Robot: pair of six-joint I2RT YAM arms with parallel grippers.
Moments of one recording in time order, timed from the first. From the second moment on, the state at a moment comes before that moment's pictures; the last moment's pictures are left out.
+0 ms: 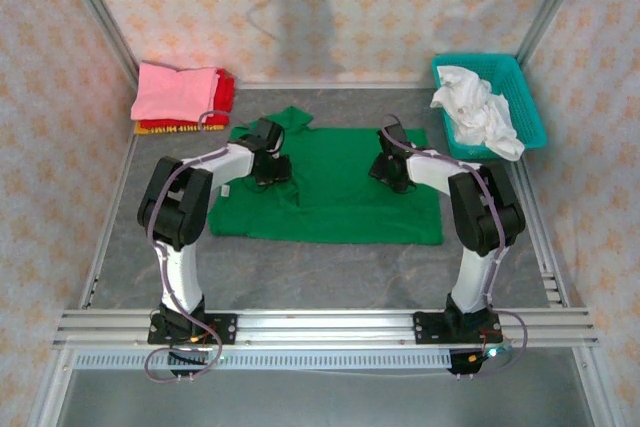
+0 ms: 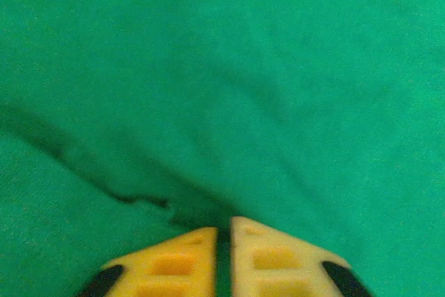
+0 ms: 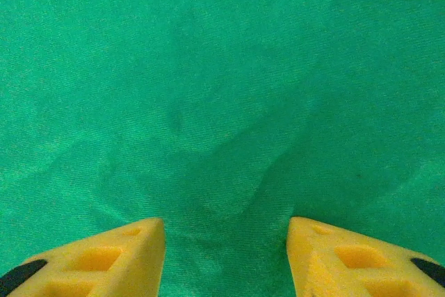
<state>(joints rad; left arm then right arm) -0.31 1.96 1.27 -0.43 0.14 -0.54 0.35 1.87 1.15 -0.38 0.06 0.77</state>
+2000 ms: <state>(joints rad) -0.25 1.85 1.58 -0.61 -0.10 -0.51 0.32 1.72 1.20 -0.39 0.01 0.77</state>
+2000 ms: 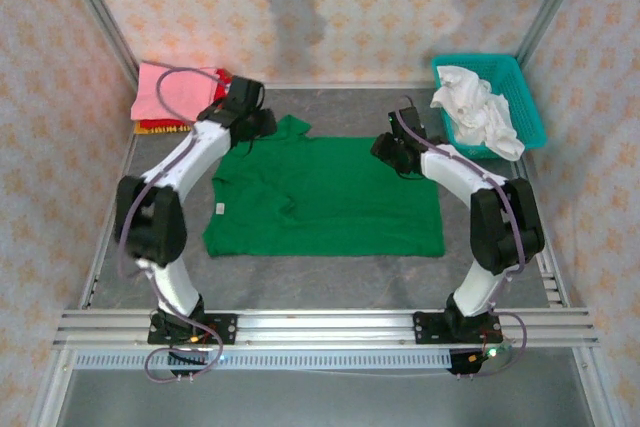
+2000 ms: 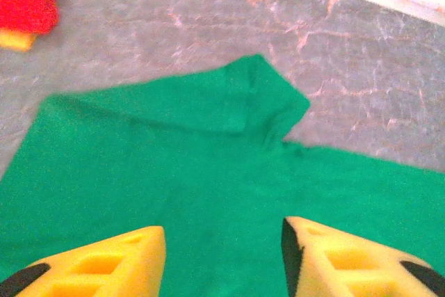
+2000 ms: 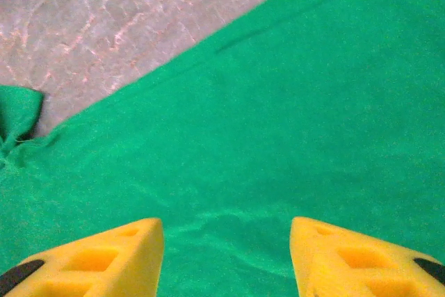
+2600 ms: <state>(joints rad) -0.28 2.49 2.30 -0.96 -0.17 -0.36 0.32 1.65 1.11 -0.42 0.08 0.70</state>
